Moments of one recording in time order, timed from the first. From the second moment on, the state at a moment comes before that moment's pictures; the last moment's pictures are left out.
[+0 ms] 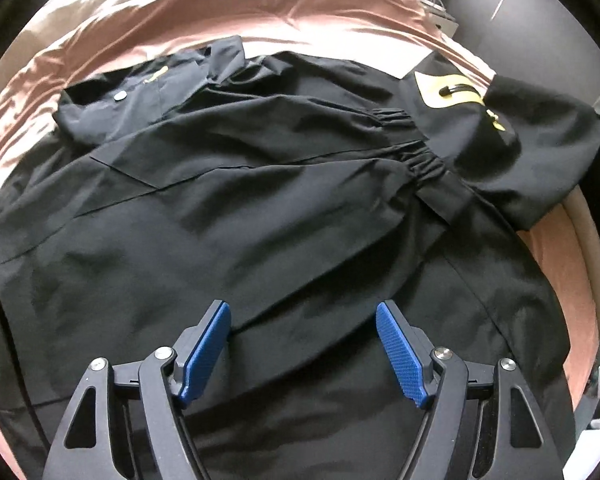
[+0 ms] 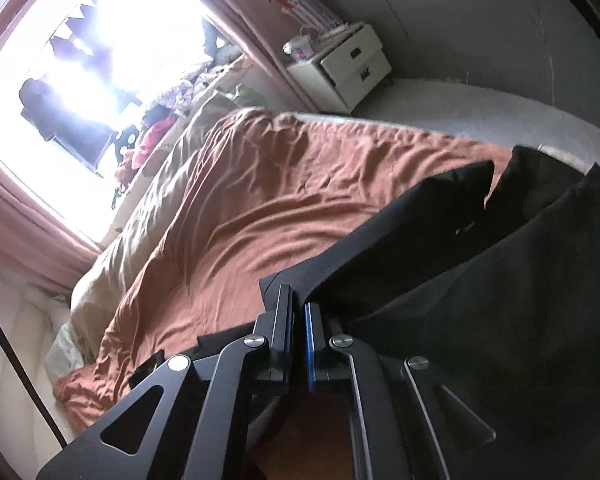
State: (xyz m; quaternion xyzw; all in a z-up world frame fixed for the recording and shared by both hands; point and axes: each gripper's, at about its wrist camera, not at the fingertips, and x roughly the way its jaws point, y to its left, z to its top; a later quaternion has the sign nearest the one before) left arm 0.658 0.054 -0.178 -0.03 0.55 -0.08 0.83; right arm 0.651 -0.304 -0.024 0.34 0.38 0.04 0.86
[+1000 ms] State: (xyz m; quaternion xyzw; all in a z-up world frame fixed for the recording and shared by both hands) left arm 0.617 0.130 -0.165 -0.12 0.51 -0.05 0.85; right arm 0.665 -0.225 -0.033 0.25 0.43 0.07 0.87
